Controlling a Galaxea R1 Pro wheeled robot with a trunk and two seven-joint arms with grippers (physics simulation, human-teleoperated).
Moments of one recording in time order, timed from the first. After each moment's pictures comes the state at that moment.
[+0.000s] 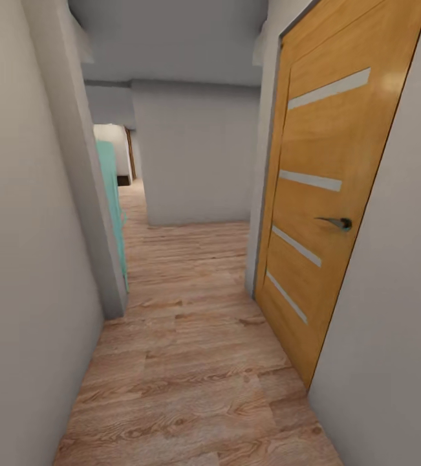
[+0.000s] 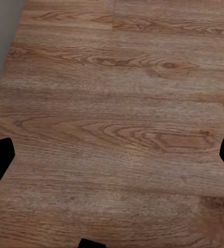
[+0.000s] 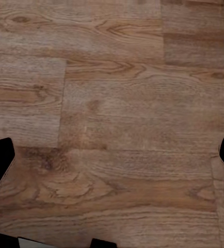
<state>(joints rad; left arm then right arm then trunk) -0.08 -0.04 0.15 0.07 0.08 -0.90 0.03 0.06 -0.01 0.00 -0.43 0.22 -0.43 0.00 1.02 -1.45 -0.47</state>
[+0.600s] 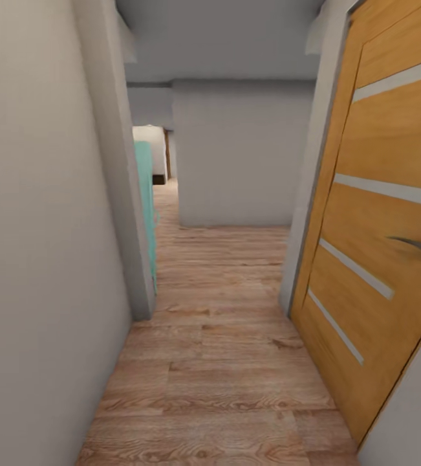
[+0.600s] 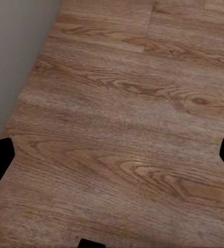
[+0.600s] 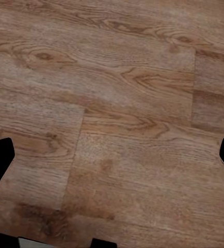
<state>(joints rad) -0.08 -0.04 0.15 0.07 0.08 -0.90 0.03 0.06 -0.01 0.00 -0.43 0.22 -0.43 0.00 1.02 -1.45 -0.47</state>
